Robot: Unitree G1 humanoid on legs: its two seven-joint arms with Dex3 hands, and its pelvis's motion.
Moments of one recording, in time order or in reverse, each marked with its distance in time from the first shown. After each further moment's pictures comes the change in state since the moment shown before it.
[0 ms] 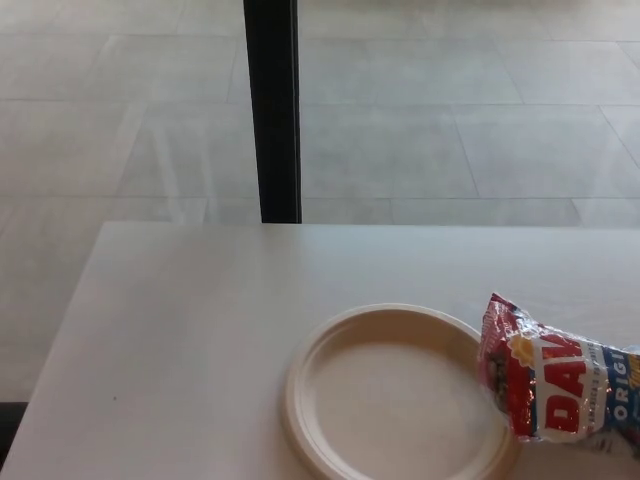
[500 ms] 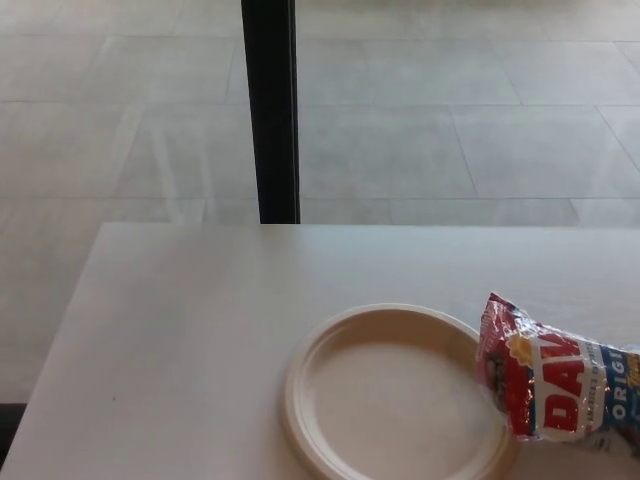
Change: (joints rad) left_arm 0.005 0.009 0.011 0.065 -0.043 -0.044 -0.064; right_arm -0.146 -0.172 -0.218 -0.064 0.144 -0.056 -0.075
